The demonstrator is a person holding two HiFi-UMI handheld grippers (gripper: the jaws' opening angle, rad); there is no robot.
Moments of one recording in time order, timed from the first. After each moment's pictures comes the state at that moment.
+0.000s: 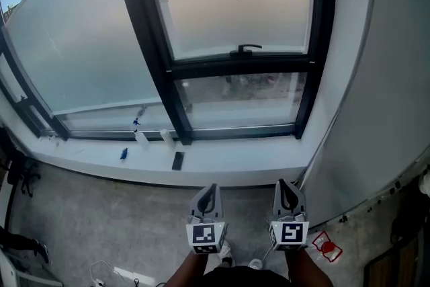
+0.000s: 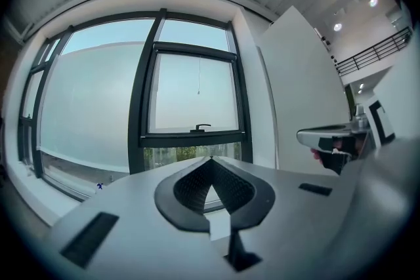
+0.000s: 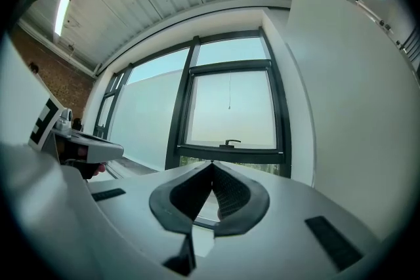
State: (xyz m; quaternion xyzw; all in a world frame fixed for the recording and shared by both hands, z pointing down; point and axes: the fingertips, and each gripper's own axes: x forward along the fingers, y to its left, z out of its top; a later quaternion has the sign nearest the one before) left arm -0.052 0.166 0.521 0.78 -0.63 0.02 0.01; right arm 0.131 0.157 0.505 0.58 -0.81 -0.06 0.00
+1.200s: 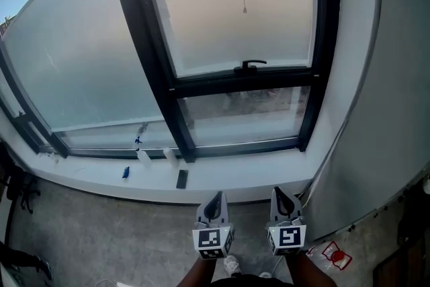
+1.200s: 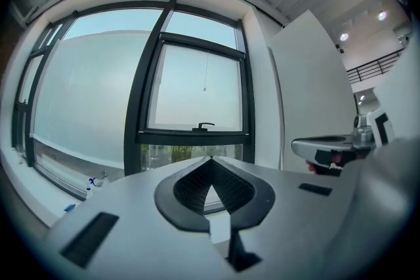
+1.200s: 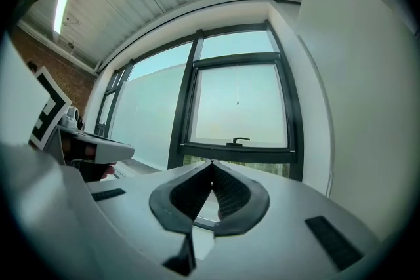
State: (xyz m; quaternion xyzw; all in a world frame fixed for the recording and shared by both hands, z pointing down) left arm -0.082 0.111 0.518 0.79 -0.61 0.01 0.04; right arm 0.076 0.109 0.506 0.58 -0.81 -0.06 0.02
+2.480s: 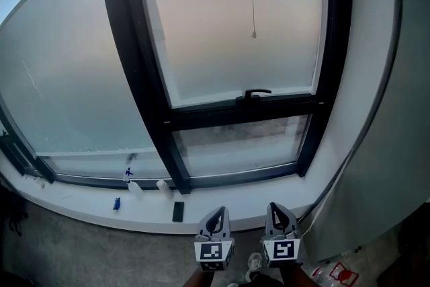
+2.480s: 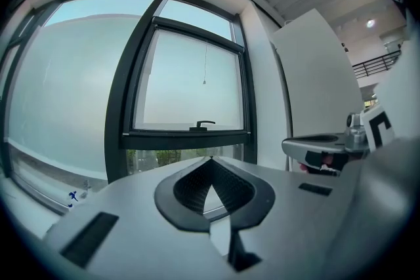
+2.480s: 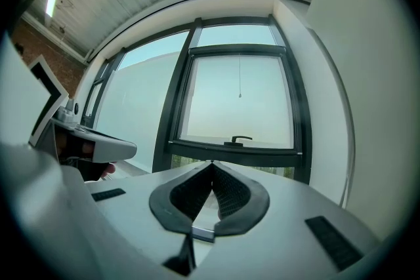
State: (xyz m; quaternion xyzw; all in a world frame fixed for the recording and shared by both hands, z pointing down) left arm -0.120 -0.014 0.513 0.82 -0.57 0.02 0.02; right arm 0.024 -0.007 0.515 0.61 -0.79 -0.06 0.04
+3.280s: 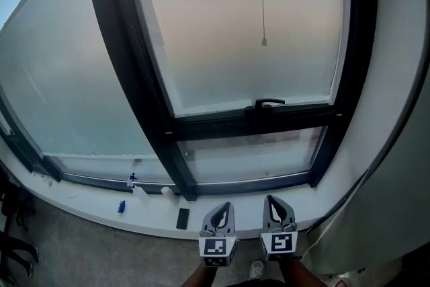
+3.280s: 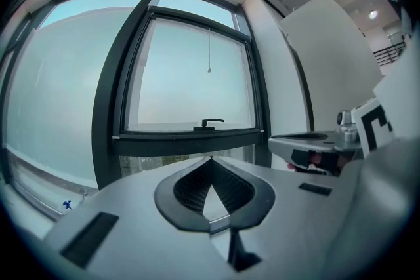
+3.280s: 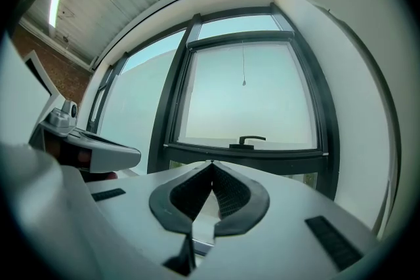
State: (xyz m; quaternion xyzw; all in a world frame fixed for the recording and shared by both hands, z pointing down) left arm -0.105 -0.125 0.513 0.81 -0.59 0.03 0.02; right arm 0.016 -0.136 0.513 0.58 -0.81 -0.06 0.02
